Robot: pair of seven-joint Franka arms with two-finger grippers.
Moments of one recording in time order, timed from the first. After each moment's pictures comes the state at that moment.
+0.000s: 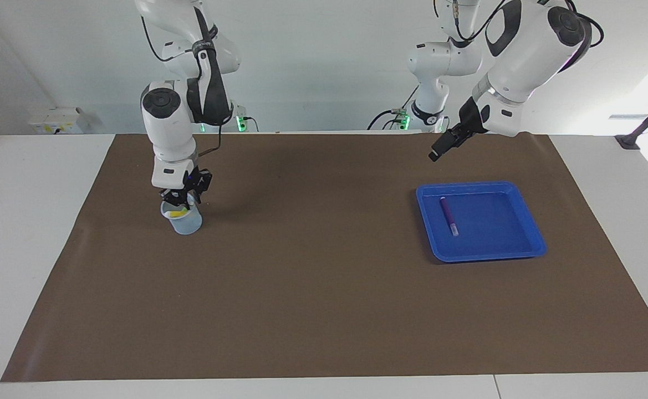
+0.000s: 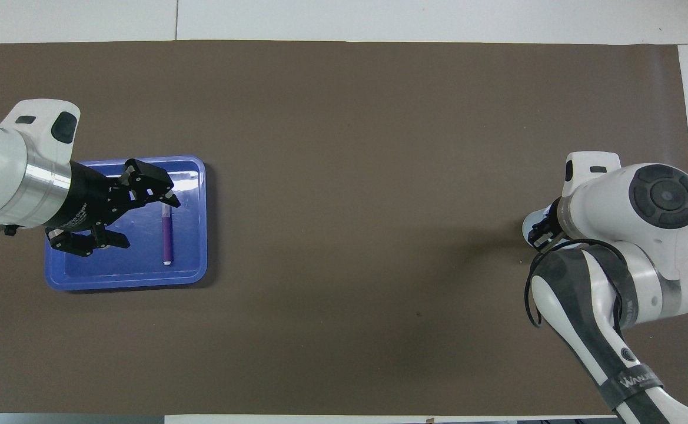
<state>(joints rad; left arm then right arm) -0.09 -0.09 -0.14 -1.80 -0.27 1.64 -0.75 0.01 -0.05 0.09 -2.25 -0.15 2.20 -0.52</state>
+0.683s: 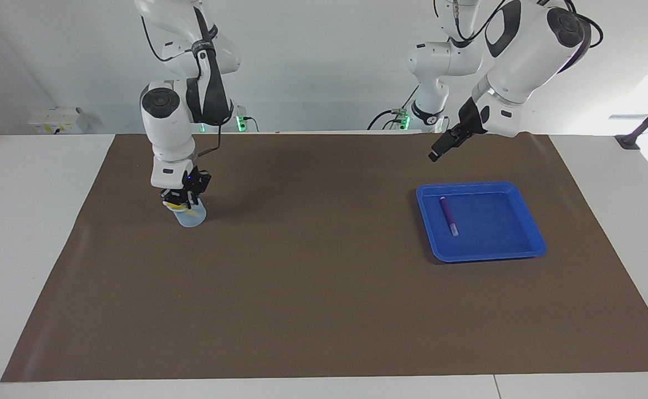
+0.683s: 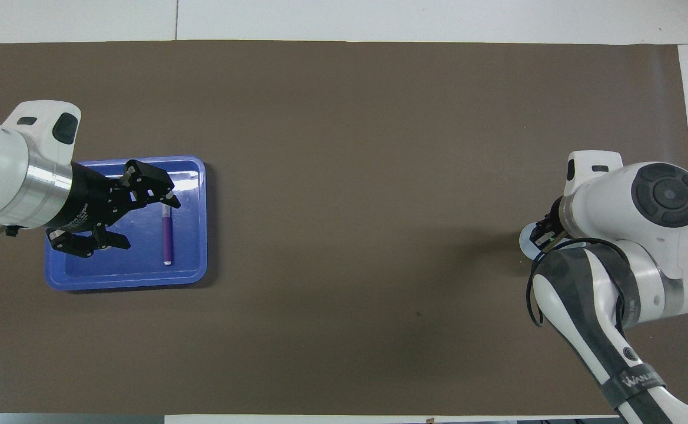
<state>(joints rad) -0.09 -0.09 -0.14 -1.81 -0.27 1.64 -0.76 0.00 -0.05 0.09 -2.24 -0.15 2.17 -0.52</state>
